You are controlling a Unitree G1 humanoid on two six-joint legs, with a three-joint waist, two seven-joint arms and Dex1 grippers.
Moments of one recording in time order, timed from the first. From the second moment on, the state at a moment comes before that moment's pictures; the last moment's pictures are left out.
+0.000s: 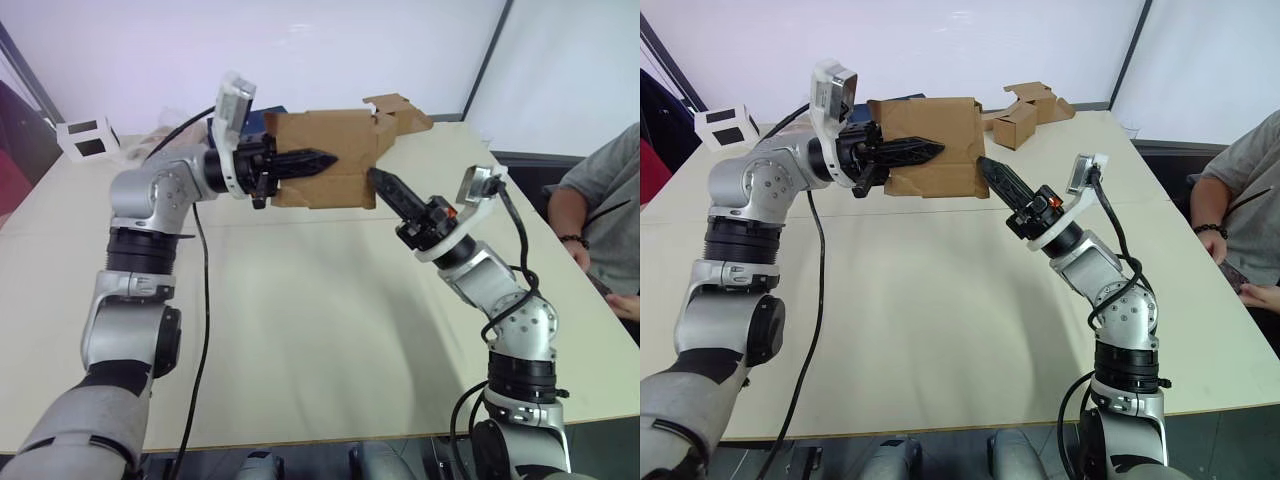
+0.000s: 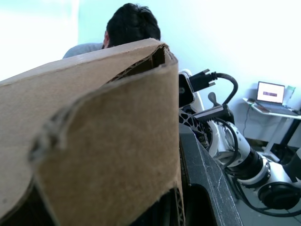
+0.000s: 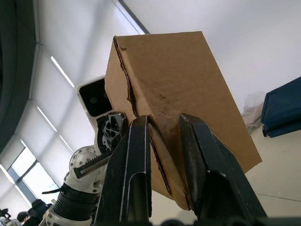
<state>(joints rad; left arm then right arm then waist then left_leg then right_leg) -1.16 0.46 0.05 0.43 -0.60 0.69 -1.36 -0.56 -0.22 -0.24 -0.19 1.20 0.71 0.44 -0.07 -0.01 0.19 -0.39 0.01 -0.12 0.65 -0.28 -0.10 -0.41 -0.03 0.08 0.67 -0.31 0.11</state>
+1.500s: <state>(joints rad) -1.16 0.45 0.06 0.47 -0.59 0.64 -1.34 -0.55 -0.20 -0.18 -0.21 1.14 0.65 0.39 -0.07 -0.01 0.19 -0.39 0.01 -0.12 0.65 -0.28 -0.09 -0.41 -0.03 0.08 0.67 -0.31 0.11</state>
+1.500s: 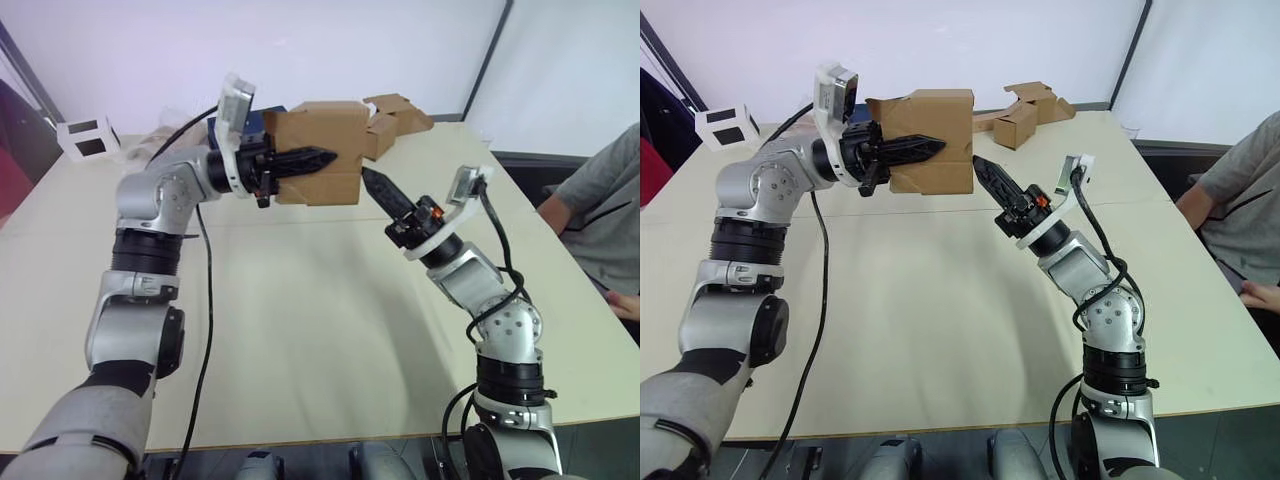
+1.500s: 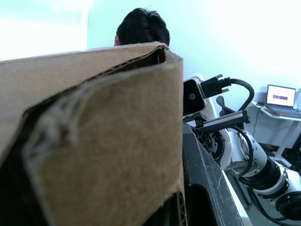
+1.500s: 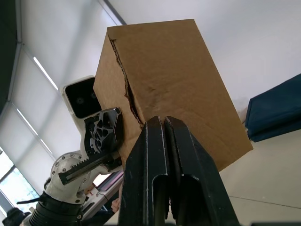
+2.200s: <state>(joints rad) -1.29 0.65 -0.54 0.53 -0.15 0.38 -1.61 -0.20 -0.73 -0.08 -0.41 0.67 0.60 0.62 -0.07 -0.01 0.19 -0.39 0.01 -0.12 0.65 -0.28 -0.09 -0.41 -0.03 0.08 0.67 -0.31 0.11</state>
